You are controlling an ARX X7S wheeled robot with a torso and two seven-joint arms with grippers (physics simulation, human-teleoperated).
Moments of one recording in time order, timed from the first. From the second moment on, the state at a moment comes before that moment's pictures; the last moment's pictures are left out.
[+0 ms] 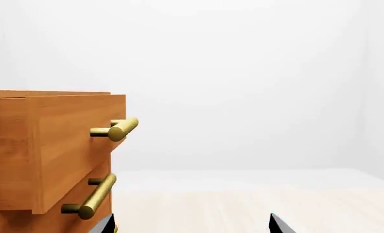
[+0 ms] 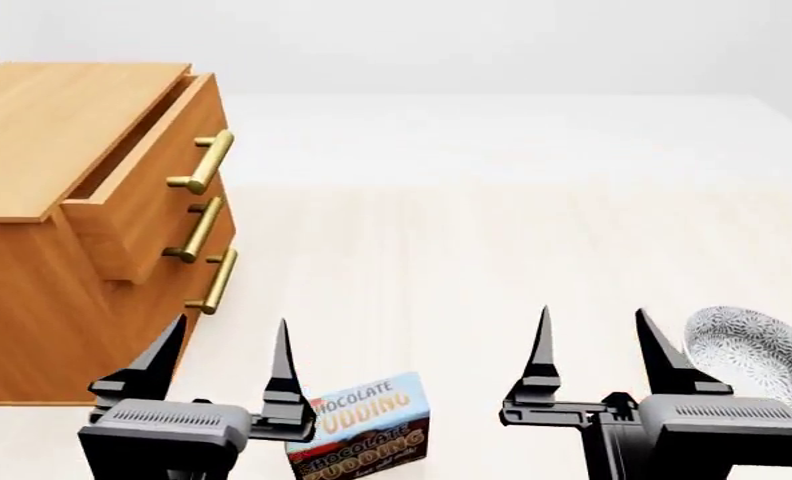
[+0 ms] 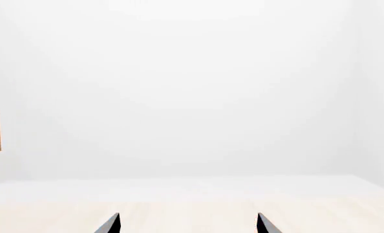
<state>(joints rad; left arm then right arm) 0.12 -0.25 0.16 0.54 -0.21 -0.12 -0.20 -0.12 0.24 -0.11 -0.56 0.18 0.13 0.25</state>
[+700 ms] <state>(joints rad) 0.15 -0.30 0.16 0.64 -0.24 -0.15 -0.24 -0.14 0.27 -0.12 -0.58 0.19 0.11 0.28</state>
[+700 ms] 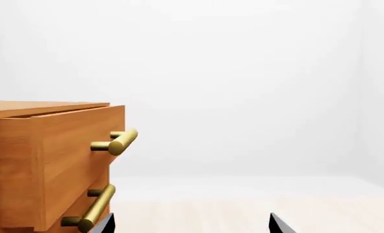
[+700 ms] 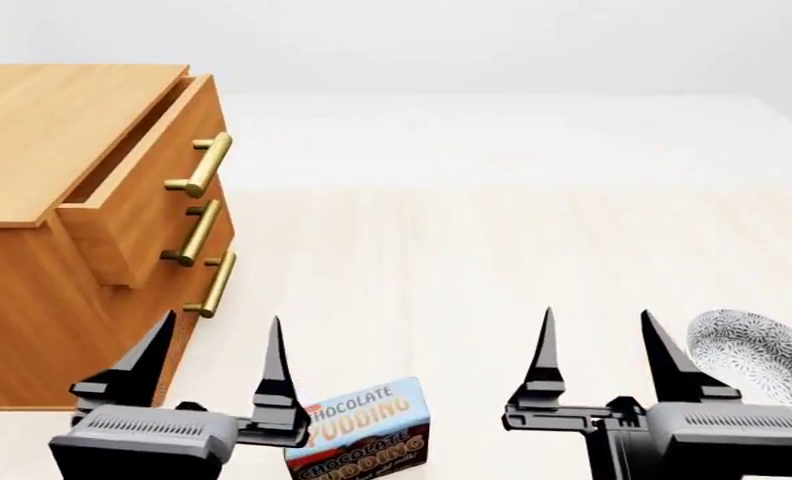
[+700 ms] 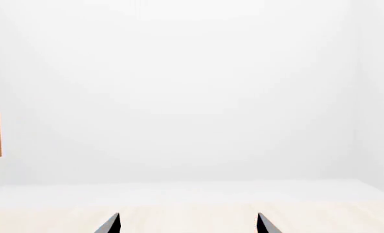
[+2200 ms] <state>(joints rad) -1.14 -0.54 0.00 0.51 -1.53 -1.37 -1.02 -0.14 0.32 -0.14 -0.60 0.23 0.12 0.31</state>
